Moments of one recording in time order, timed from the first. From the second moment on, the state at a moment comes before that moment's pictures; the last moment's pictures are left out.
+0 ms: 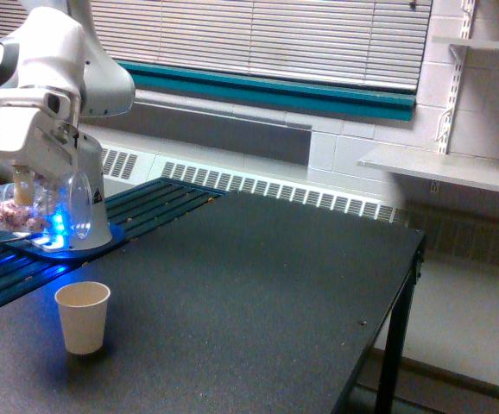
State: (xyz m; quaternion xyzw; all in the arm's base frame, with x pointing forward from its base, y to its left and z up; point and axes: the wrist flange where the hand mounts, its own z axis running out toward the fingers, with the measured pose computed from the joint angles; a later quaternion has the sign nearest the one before) arm 0.232 -0.302 0.324 0.95 -0.17 0.17 0.21
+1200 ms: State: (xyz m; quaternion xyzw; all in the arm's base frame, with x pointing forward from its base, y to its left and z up) arm 0.220 -0.306 0.313 0.95 -0.10 0.14 0.27
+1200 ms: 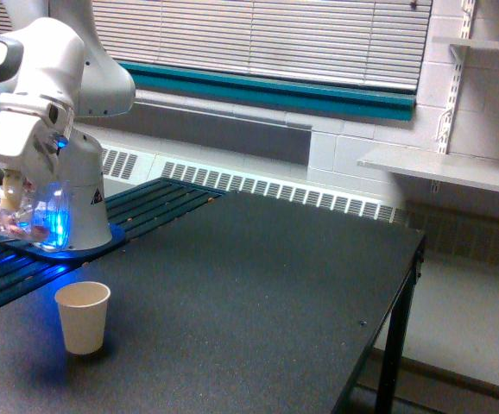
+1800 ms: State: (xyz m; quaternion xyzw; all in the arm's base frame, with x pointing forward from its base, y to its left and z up) arm 0.241 -0.293 0.315 0.95 -0.07 0.14 0.29
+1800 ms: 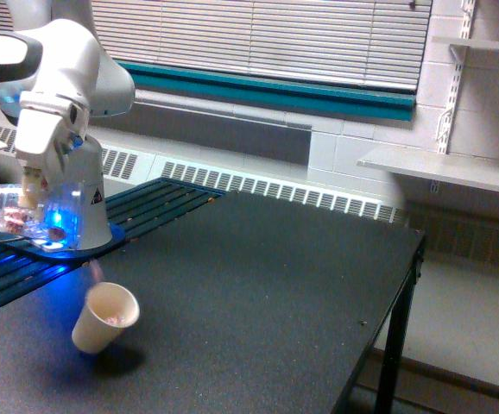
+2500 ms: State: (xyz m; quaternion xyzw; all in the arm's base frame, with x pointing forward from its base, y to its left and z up) arm 0.252 -0.283 0.322 0.94 -0.04 0.15 0.30
